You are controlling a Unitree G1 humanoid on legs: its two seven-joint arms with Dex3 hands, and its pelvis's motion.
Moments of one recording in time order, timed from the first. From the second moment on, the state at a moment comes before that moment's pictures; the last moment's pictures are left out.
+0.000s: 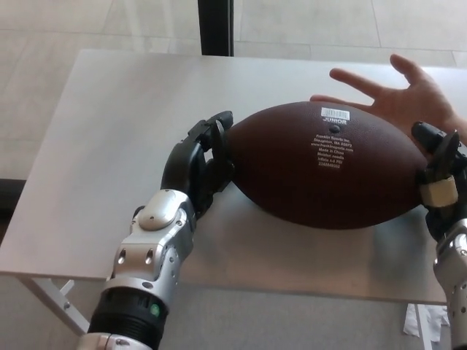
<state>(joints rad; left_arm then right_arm) -0.49 -0.07 0.01 0.59 -0.18 0.22 -0.06 -0.27 -0.02 -0.27 0.17 0.24 0.31 -0.18</state>
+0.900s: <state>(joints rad) -0.51 -0.16 0.07 0.65 -0.19 0.16 0.10 -0.32 -0.07 -0.09 0.19 0.15 0.31 -0.23</state>
